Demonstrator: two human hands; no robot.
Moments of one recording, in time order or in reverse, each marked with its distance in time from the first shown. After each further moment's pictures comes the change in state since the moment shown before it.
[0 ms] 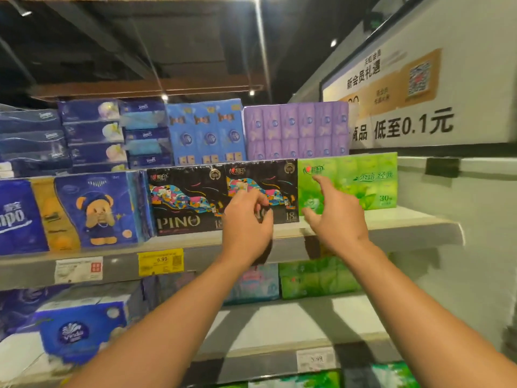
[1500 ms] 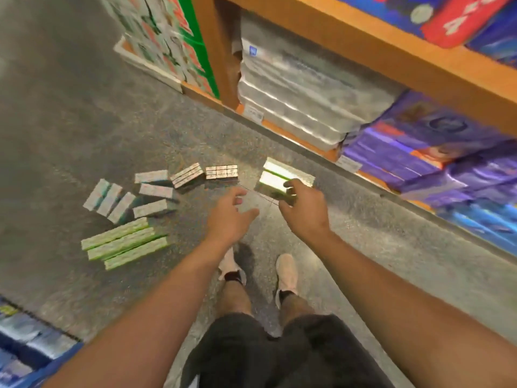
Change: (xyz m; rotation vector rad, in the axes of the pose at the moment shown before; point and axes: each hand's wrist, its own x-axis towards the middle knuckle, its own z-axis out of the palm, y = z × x) left_hand -1.036 0.609 -0.567 -0.631 -2.460 1.099; right_hand -1.299 -0.328 -0.462 -0.505 0.970 2.332
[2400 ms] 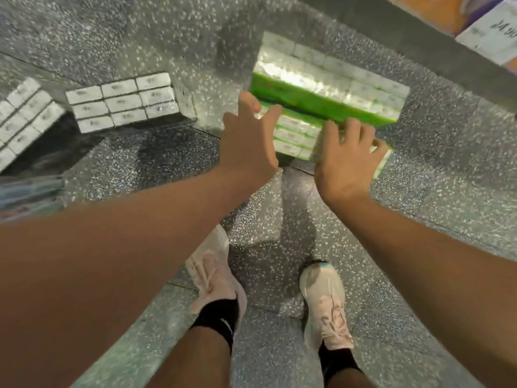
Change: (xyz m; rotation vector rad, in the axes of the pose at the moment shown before) left_hand 0.474 -0.254 0.270 0.721 -0.130 0.422; right_hand 0.330 0.327 0.395 -0.701 0.174 0.192
